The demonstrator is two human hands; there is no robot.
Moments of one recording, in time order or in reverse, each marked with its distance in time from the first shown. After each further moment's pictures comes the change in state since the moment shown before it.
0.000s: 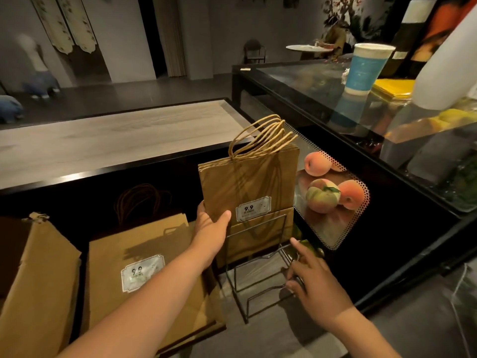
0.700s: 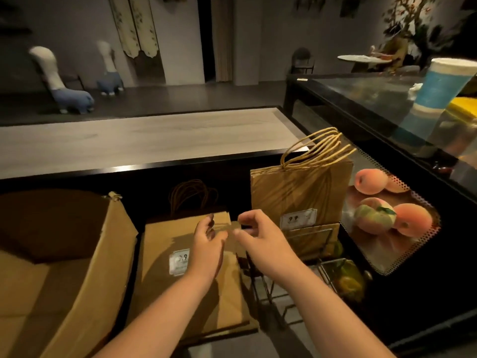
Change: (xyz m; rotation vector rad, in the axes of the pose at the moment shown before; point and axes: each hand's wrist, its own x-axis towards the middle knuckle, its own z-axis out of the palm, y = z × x) left_hand -0.036 -0.036 -0.072 -0.203 0.210 0.048; right_hand 0.058 -0.170 -0.017 0.688 -0.106 -0.110
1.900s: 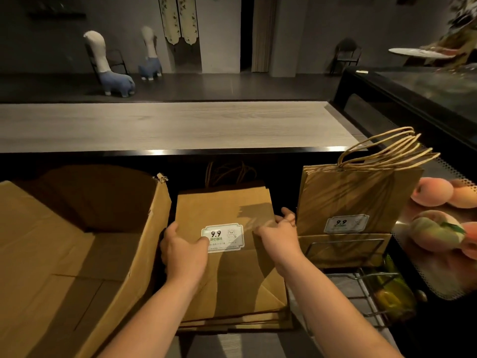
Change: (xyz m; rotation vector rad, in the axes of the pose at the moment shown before) left_hand -0.002 -0.024 -0.095 0.147 0.454 -0.174; right_hand 0.056 0.020 0.068 0.198 0.159 0.250
